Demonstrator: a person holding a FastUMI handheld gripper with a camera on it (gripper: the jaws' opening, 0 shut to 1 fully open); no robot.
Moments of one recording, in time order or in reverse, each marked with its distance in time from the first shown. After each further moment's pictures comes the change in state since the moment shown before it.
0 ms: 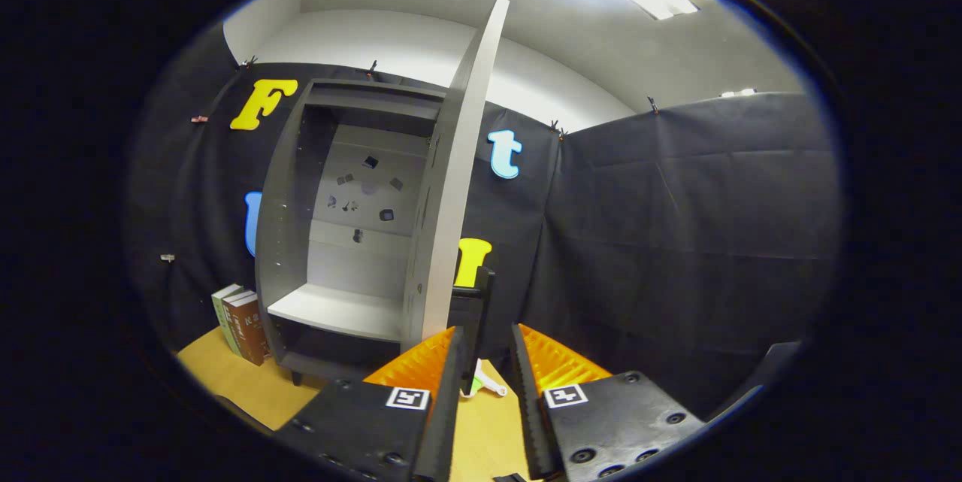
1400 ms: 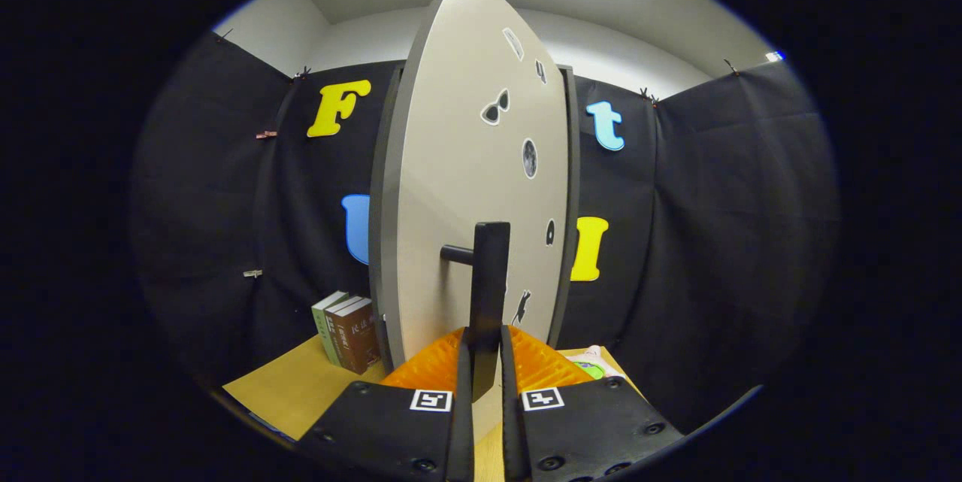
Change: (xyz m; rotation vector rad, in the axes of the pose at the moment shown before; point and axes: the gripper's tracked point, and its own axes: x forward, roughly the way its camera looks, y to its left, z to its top) arm -0.006 0.132 -0.010 0.146 0.086 0.378
